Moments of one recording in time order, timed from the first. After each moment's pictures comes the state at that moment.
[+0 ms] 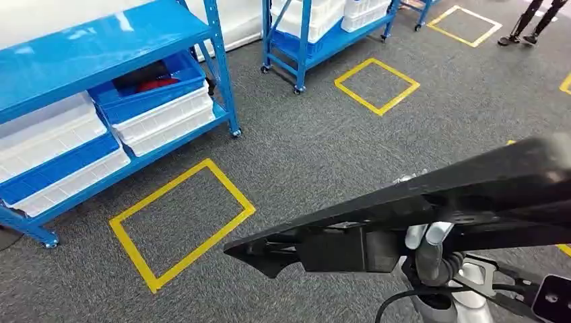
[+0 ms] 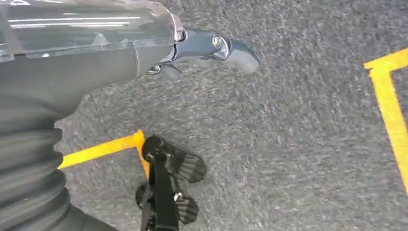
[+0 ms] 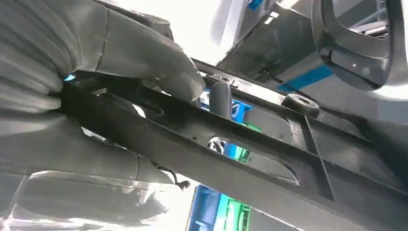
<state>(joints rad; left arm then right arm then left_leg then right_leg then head) -0.08 -0.01 1.34 -0.22 -0.83 -0.03 -0.36 -0.19 -0.11 0.23 -2.08 -0.35 0.45 -0.70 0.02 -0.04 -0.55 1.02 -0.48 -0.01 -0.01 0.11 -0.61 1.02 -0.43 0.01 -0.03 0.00</state>
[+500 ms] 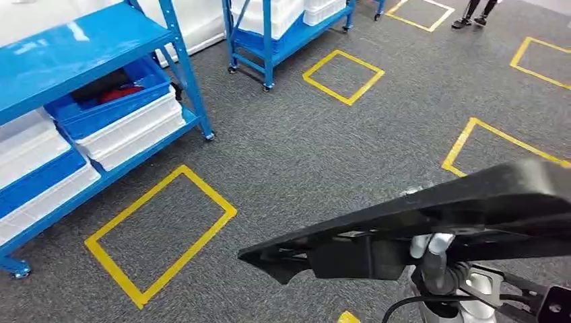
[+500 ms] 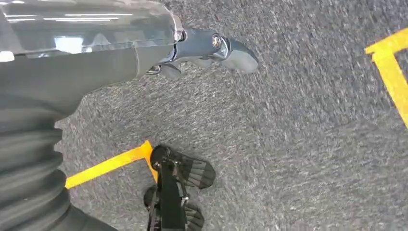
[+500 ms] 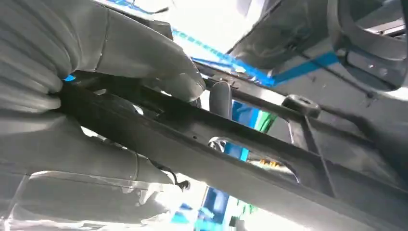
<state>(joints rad) -0.08 -0.01 1.35 -0.22 -0.83 -0.02 -0.31 -0.09 -0.08 0.11 -2.08 -0.31 0.56 -0.70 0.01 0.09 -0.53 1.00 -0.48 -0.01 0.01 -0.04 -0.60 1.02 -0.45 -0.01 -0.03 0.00</state>
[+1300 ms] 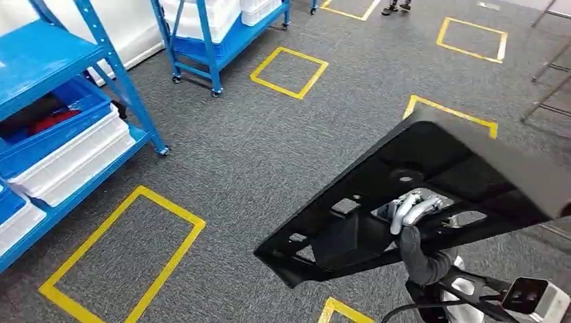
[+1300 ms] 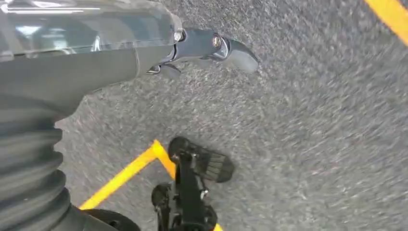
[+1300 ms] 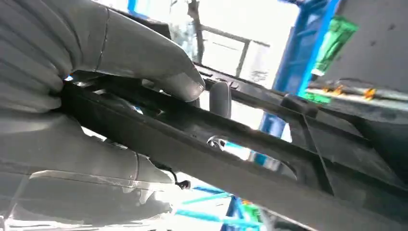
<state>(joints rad) -0.08 -0.05 1.35 -0.22 -0.86 -0.01 -0.26 -0.01 -0.09 0.12 -1.99 -0.26 0.41 -0.70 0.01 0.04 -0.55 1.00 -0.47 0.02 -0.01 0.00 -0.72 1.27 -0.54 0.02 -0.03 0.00</state>
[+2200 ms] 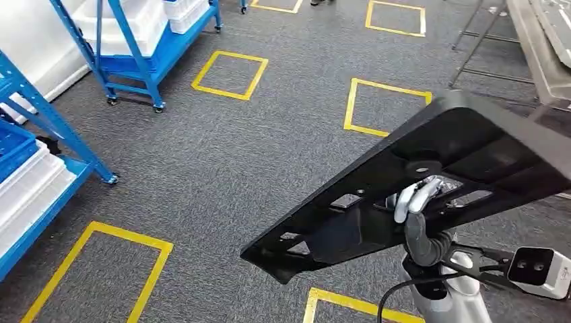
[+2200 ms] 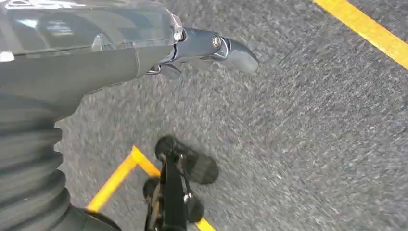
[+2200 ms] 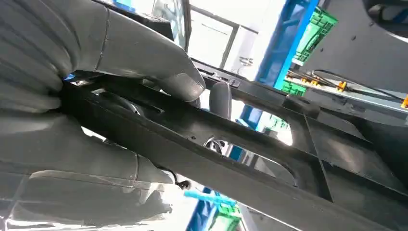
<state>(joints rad) -0.08 -0.04 1.36 -0.22 -0.81 0.02 -0.30 -0.18 -0.13 0.16 -1.92 -0.38 0.50 -0.70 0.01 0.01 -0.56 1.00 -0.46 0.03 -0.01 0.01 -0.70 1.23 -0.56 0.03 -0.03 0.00</state>
